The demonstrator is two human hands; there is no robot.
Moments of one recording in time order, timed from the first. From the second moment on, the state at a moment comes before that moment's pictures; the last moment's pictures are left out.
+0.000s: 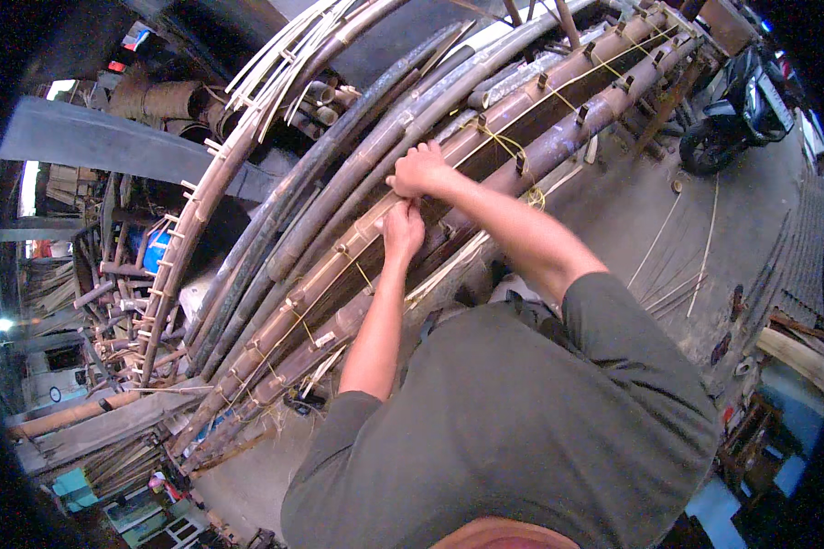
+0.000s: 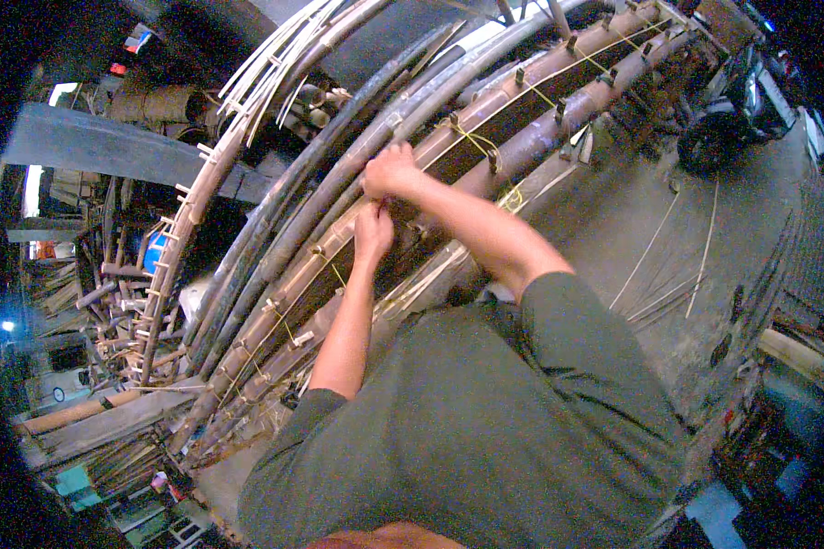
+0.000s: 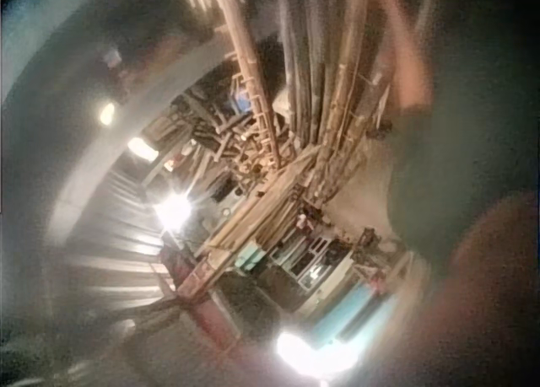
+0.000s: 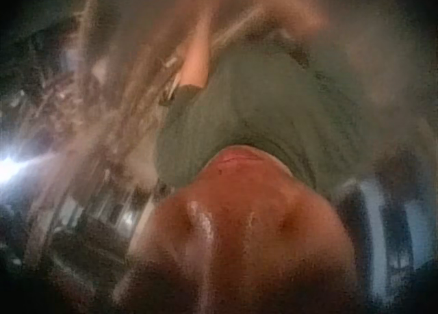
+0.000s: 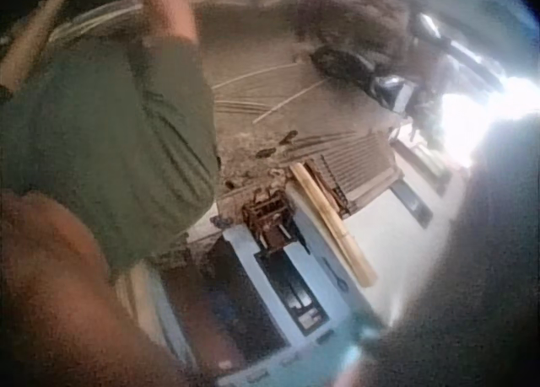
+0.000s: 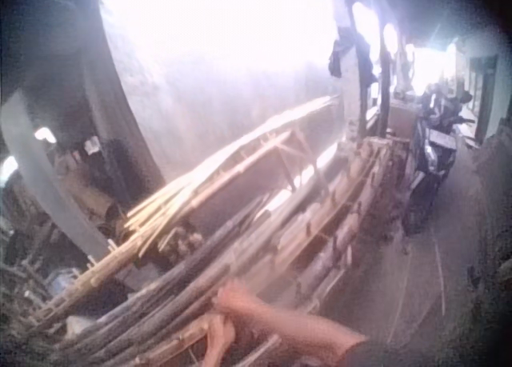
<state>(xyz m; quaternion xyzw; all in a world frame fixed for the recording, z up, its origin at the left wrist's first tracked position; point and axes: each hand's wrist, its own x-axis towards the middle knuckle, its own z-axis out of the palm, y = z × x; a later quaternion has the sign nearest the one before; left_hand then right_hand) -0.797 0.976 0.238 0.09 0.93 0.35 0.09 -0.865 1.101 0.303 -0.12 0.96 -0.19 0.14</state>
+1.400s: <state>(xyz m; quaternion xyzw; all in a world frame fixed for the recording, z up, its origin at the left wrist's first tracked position) -0.925 0.944 0.236 0.06 0.98 0.19 0.06 -0.793 1.314 0.288 0.05 0.91 -0.42 0.01</state>
